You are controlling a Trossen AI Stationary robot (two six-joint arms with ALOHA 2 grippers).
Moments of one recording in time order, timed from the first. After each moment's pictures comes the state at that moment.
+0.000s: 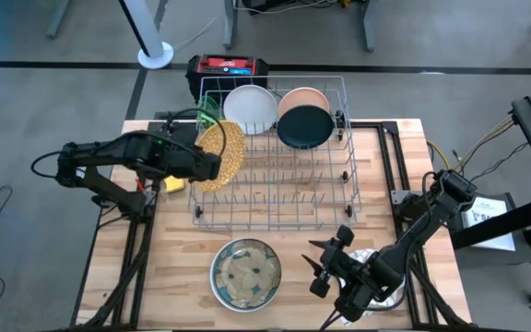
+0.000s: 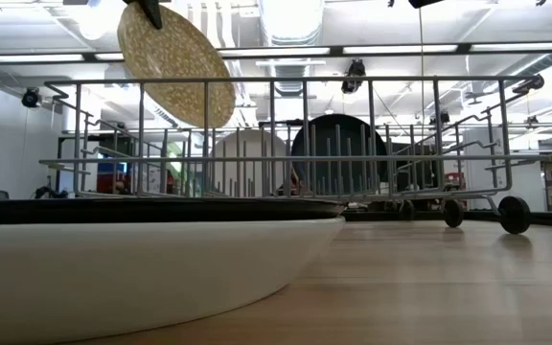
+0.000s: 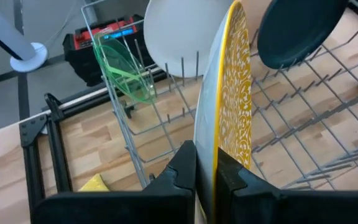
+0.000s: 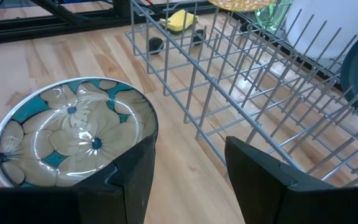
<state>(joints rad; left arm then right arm) -0.09 1.39 1.71 -1.57 -0.75 -1.13 0.80 1.72 1.32 -0.77 1.02 1.02</state>
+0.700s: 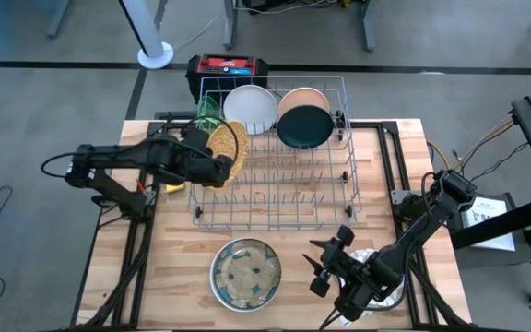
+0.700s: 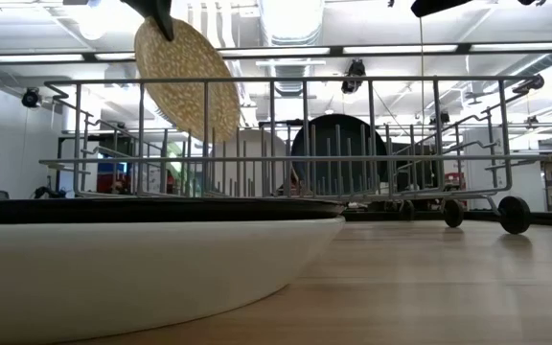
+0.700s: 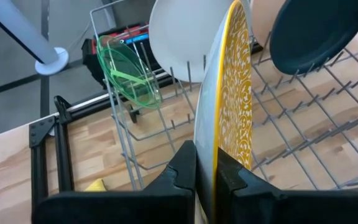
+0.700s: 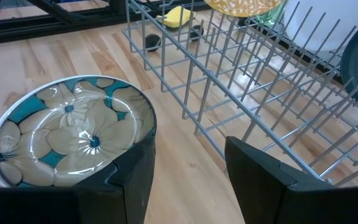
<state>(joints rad) -0.08 1.49 1.71 -1.57 -0.80 -1.19 0.80 1.72 1.30 -0.77 1.02 1.06</state>
